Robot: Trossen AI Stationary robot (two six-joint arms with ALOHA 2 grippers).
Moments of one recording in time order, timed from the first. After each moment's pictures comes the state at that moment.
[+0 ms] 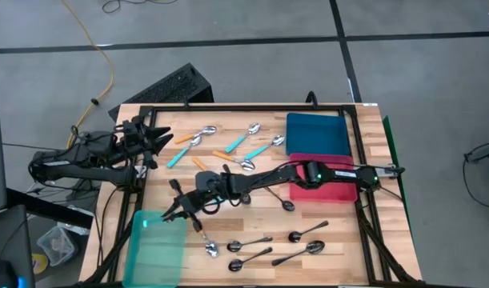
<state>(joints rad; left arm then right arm) 0.00 0.36 0.65 -0.34 -0.48 -0.22 0.12 2.65 2.35 0.31 -0.43 -0.24</state>
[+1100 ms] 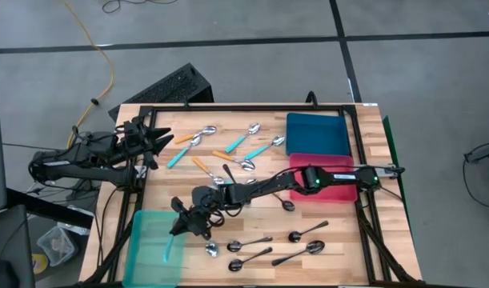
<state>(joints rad) 0.00 0.36 0.65 -0.37 -0.49 -0.22 0.17 2.69 2.35 0.16 -0.44 -0.85</state>
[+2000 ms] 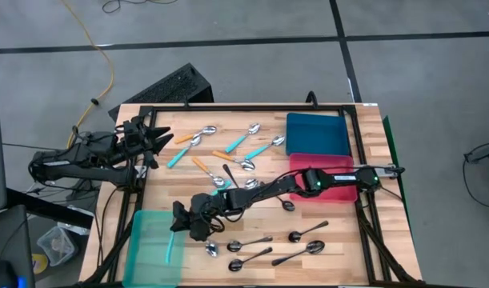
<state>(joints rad) 0.00 0.36 0.65 -0.37 -0.51 -0.22 0.21 2.69 2.35 0.06 -0.20 -1.19</state>
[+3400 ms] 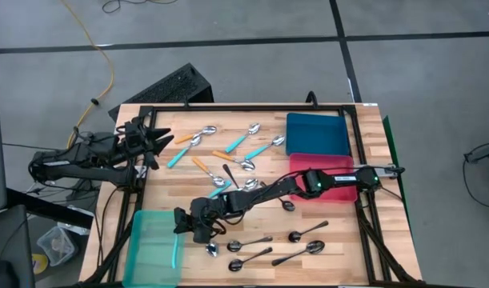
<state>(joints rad) 0.00 0.36 0.65 -0.41 -0.51 -0.22 0.22 2.69 2.35 -0.02 -0.17 -1.34</state>
